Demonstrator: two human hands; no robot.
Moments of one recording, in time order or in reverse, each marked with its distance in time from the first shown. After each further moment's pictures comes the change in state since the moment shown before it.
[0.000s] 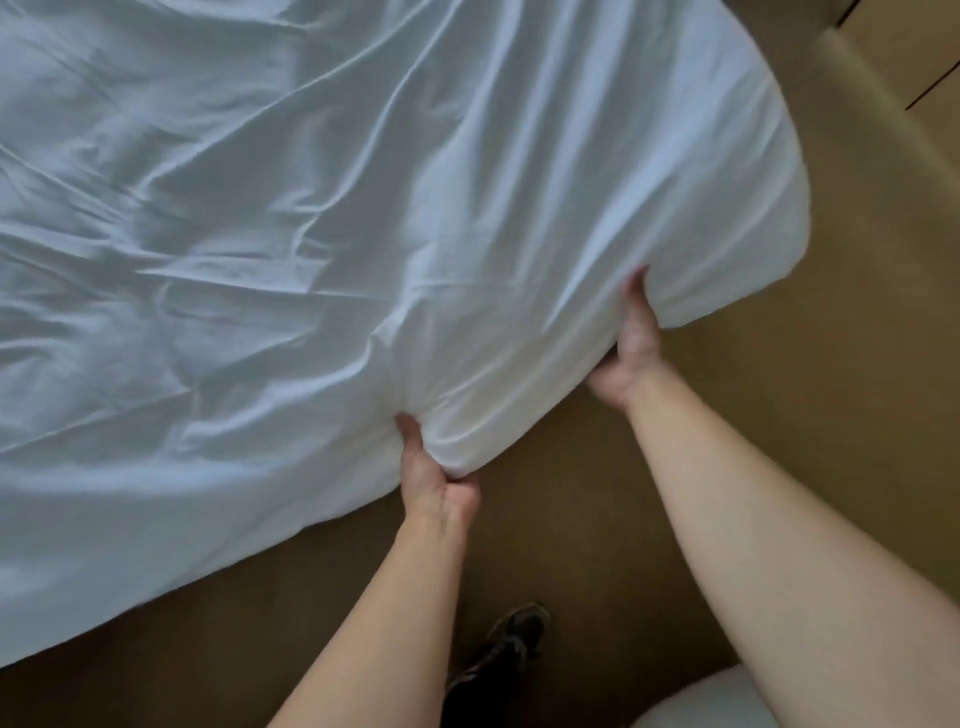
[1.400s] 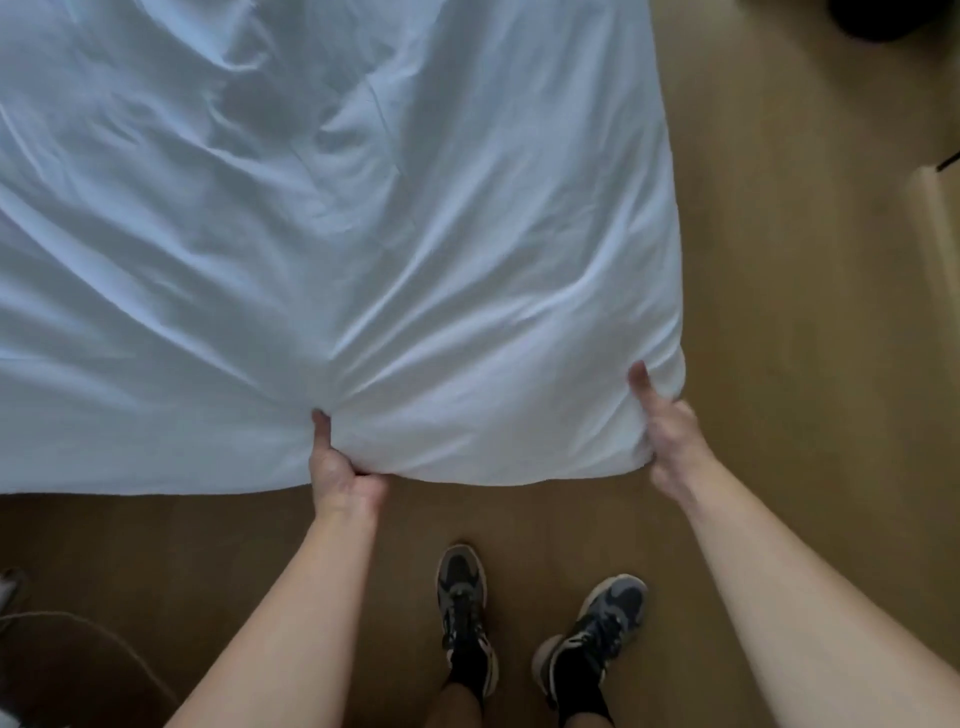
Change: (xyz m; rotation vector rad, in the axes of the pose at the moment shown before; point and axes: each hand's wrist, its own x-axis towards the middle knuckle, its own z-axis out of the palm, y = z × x) left_hand 0.046 -0.145 0.147 -0.139 0.104 0.324; right_hand 0.099 -0.280 -0.124 -0.716 0.149 0.115
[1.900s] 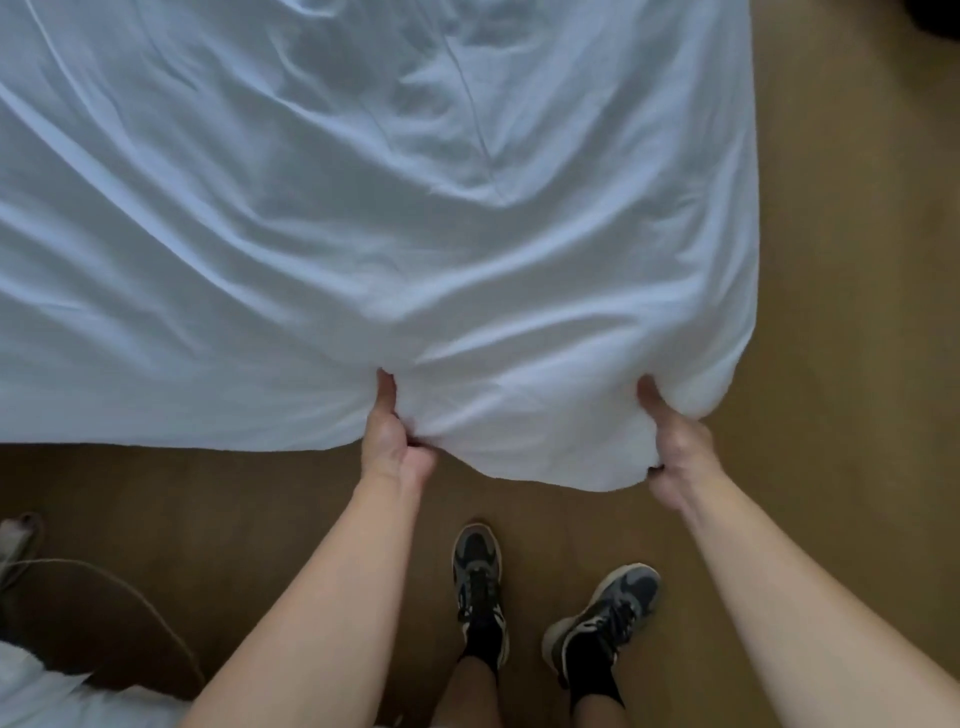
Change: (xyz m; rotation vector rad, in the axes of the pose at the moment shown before) left_hand 0.005 0.016 -0.003 0.019 -0.055 -0.101; right_hand -0.018 0.035 0.038 0.036 0.068 0.137
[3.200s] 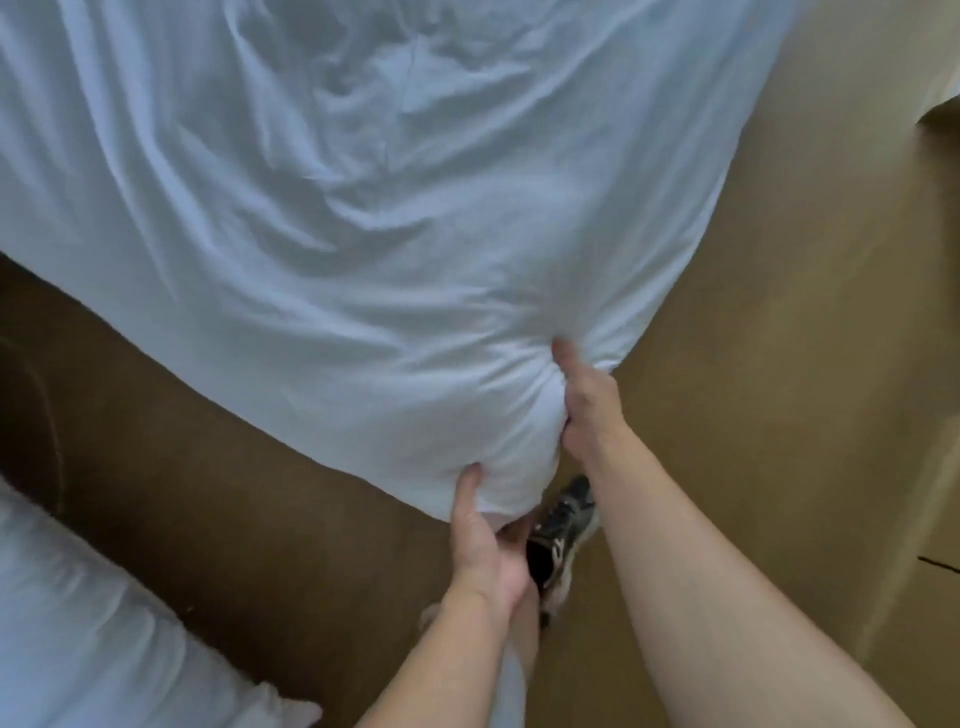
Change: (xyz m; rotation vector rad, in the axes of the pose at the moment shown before) left_hand -0.065 -0.340 0.192 -0.338 0.314 -0.096; right_hand 0.121 -0.199 -0.013 -0.270 -0.414 0.042
